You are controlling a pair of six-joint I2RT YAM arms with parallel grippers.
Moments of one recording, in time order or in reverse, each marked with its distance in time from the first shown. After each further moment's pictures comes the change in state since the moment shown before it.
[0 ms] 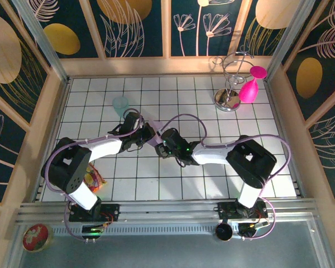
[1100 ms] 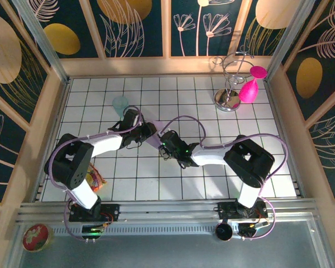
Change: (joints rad) left arm 0.040 0.058 0.054 -0.032 0.033 0.040; right arm 0.012 0.014 -0.016 0.000 0.062 -0.045
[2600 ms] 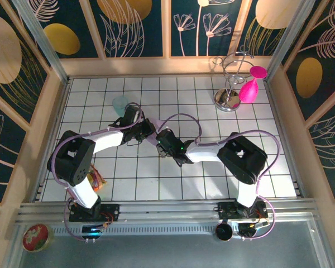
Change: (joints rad) left arm 0.018 0.037 0.060 -0.035 0.055 0.028; right arm 0.001 0.076 0.091 -0.069 0.060 0.036
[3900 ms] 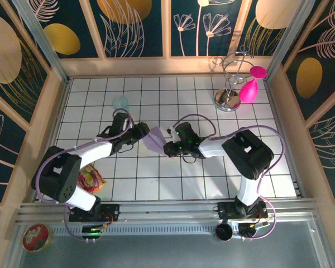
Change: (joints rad) left arm 0.030 -0.214 -0.205 0.072 -0.064 0.019; right arm -0.229 -0.013 -0.151 0.189 -0.624 0.136
